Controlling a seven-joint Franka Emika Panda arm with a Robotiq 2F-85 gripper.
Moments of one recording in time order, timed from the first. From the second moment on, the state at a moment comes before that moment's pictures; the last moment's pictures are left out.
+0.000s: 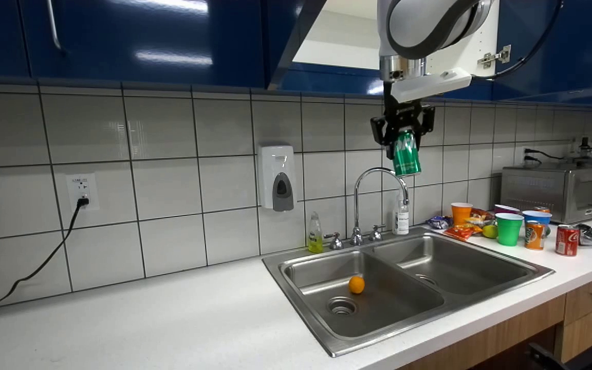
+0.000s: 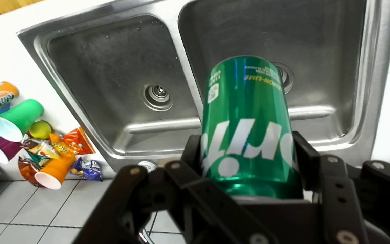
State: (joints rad) arm 0.01 -0.56 0.11 -2.43 -0.32 2.11 0.42
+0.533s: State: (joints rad) arm 0.01 -0.58 0.11 -2.34 -0.32 1.96 0.39
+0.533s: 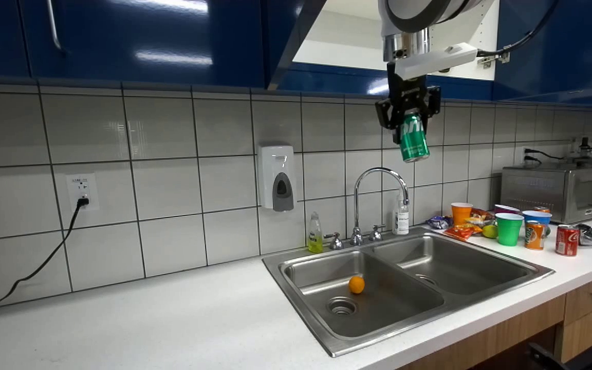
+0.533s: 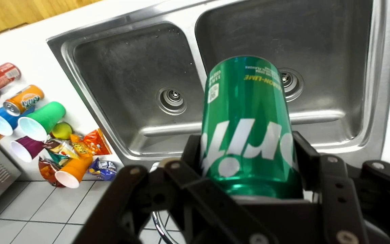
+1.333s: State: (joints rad) arm 0.01 -0.58 0.11 -2.24 -0.32 1.86 0.39
